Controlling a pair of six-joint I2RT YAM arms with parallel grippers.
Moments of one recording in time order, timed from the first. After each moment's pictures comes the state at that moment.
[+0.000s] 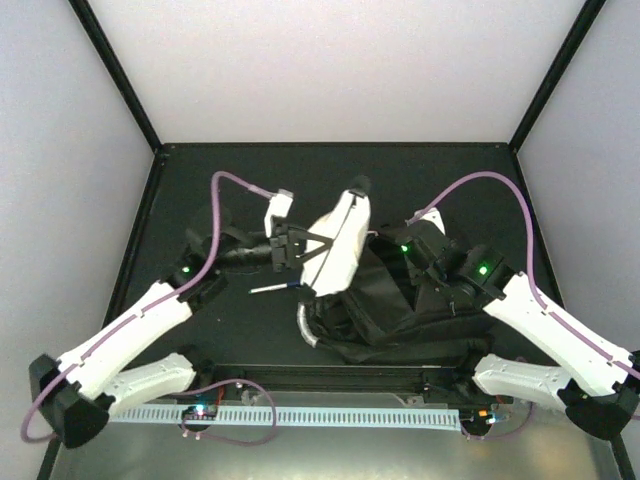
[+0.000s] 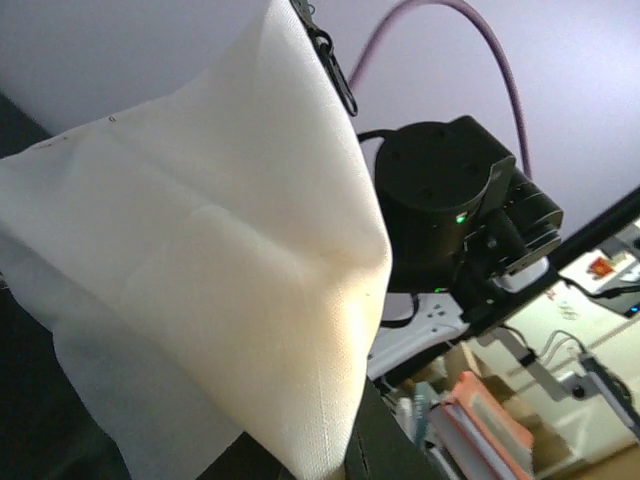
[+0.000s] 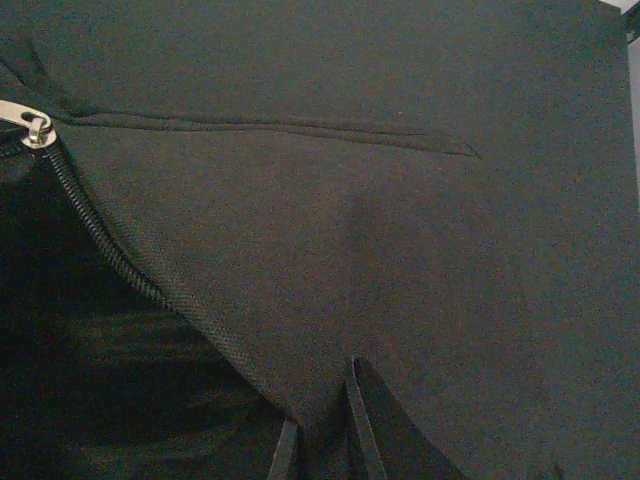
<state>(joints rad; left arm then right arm) -0.62 0.93 0.87 0.08 0.81 -0.76 0.85 1.04 1.16 -1.15 0.56 0.42</state>
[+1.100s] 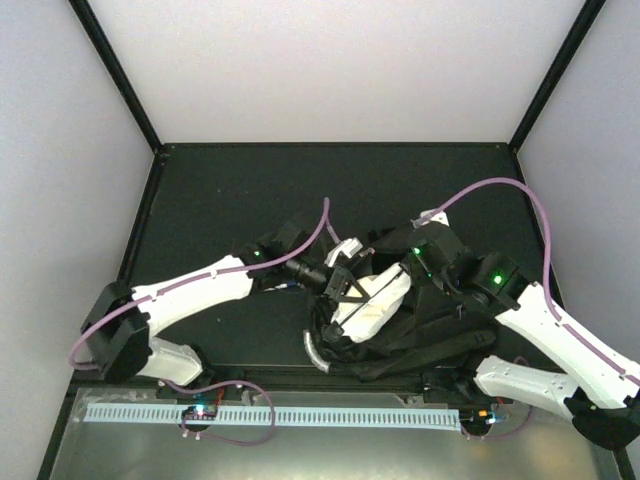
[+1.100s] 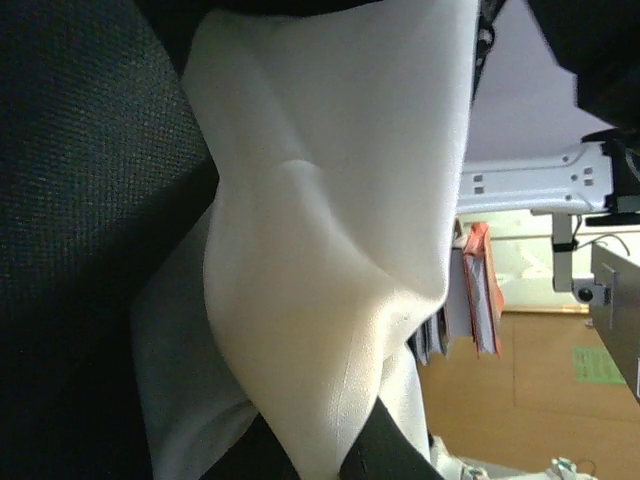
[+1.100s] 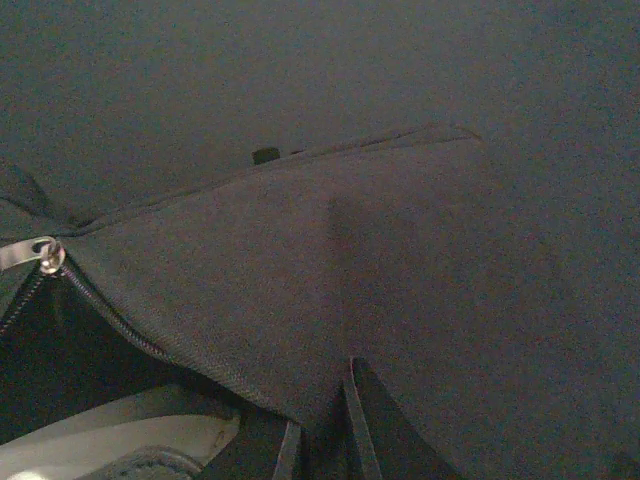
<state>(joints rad) -0.87 1.37 0.94 -0.16 0.86 -0.78 0.83 0.96 1.13 -1.08 0.48 0.44</state>
